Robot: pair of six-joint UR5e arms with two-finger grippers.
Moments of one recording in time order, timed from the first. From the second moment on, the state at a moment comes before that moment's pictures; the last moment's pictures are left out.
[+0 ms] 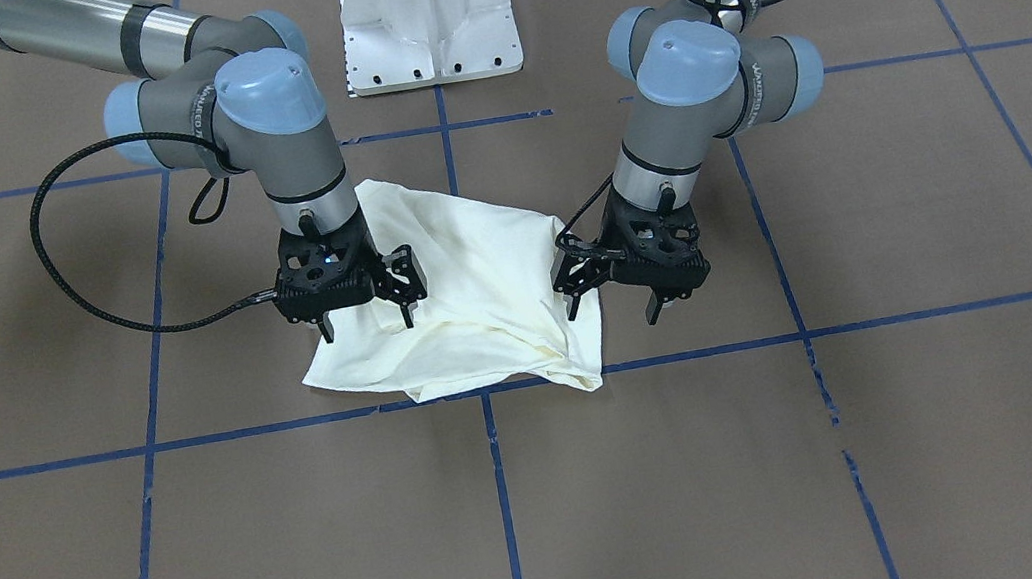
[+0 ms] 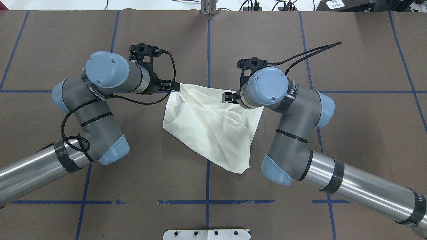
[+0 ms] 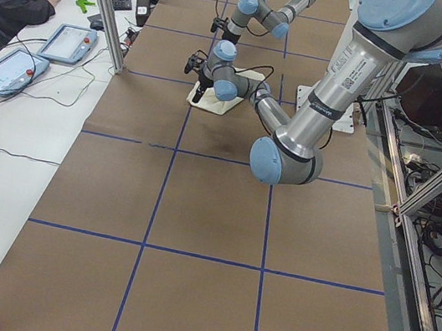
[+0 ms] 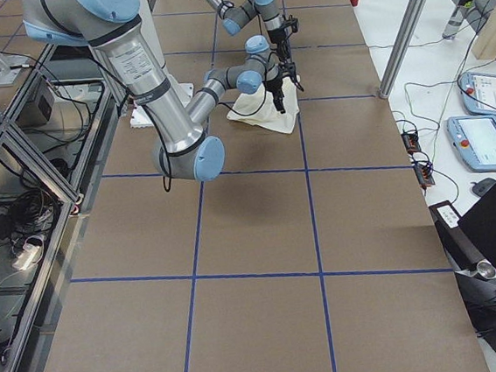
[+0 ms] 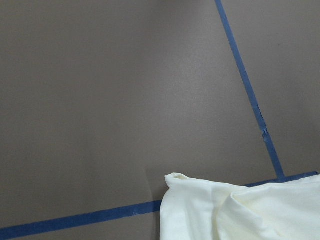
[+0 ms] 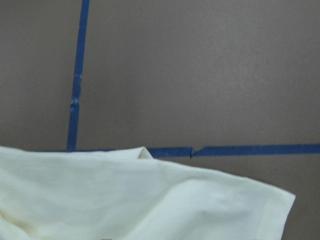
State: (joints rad) left arm -0.66 -2.16 -1.52 -2.08 -1.77 -1.05; right arm 0.54 -0.96 1.61 -1.33 1.65 1.25
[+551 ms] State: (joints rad) left arm -0.66 -2.16 -1.52 -2.08 -1.77 -1.05; right arm 0.48 -1.05 1.62 -1.16 1.66 1.29
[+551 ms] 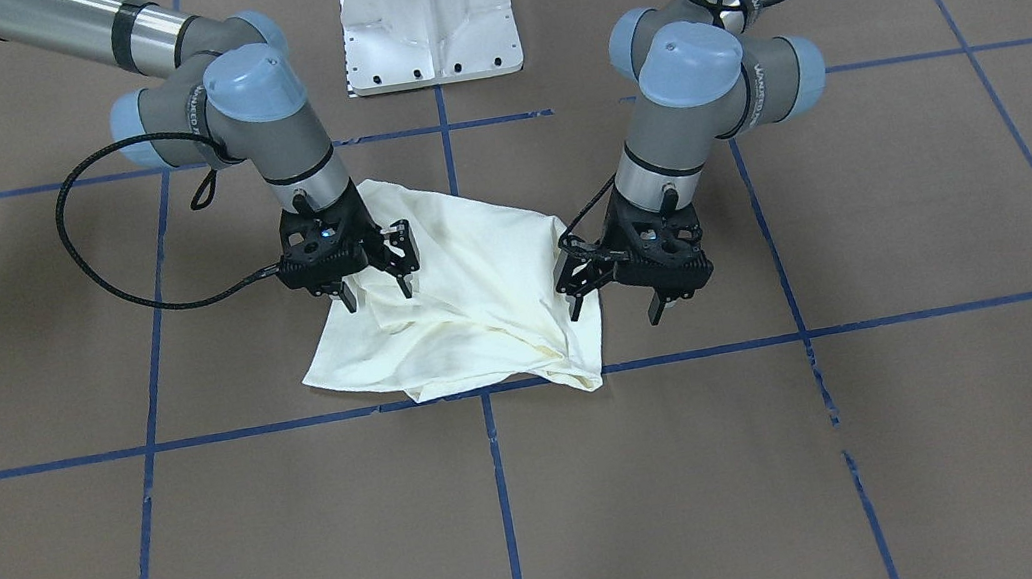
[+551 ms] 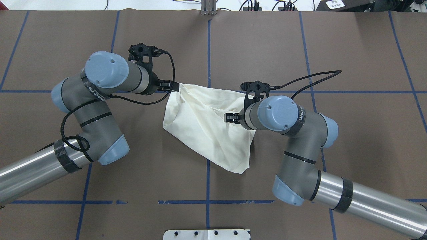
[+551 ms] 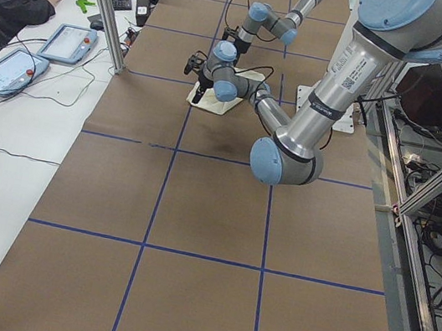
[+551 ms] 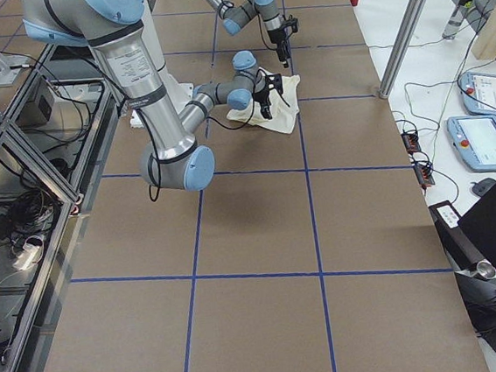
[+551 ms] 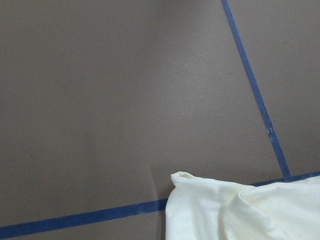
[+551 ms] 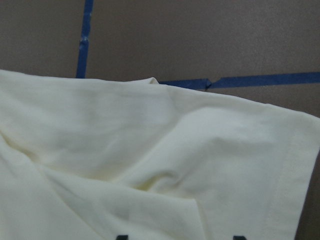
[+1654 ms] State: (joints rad) left arm -0.66 -2.16 -1.53 -2.09 -1.77 -1.07; right arm 0.50 -1.06 1.62 -1.17 1.65 1.32
